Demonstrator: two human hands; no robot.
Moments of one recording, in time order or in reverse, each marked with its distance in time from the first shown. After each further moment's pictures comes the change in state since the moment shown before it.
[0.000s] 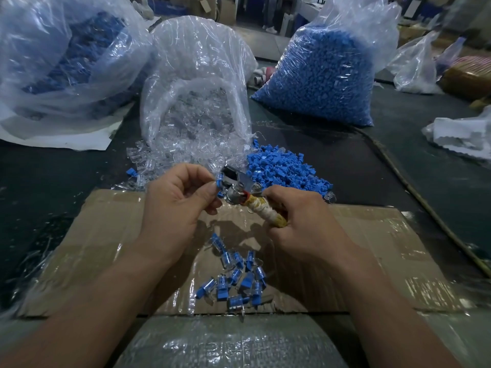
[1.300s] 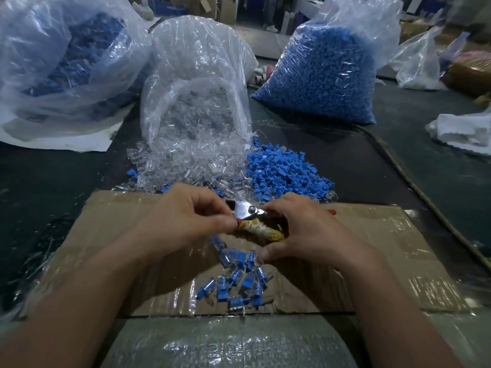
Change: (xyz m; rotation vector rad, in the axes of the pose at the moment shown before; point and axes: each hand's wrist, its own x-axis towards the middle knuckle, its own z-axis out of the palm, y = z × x) left_hand 0.008 0.005 -0.018 0.285 -0.498 -0.258; right_hand 0.004 0.021 0.002 -0.165 -0.223 0.095
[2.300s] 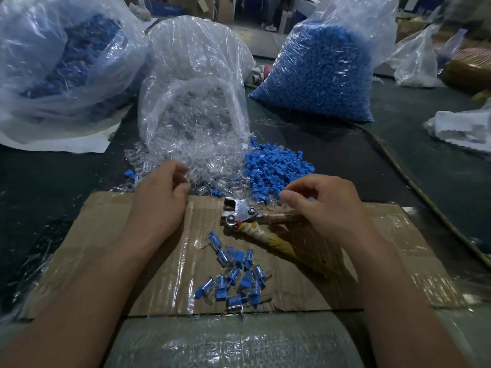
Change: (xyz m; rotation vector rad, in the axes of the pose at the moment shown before) left_hand 0.032 -0.038 -0.006 0.401 0.593 0.005; right_hand -0.003 0.017 -0.013 0.257 0.430 0.098
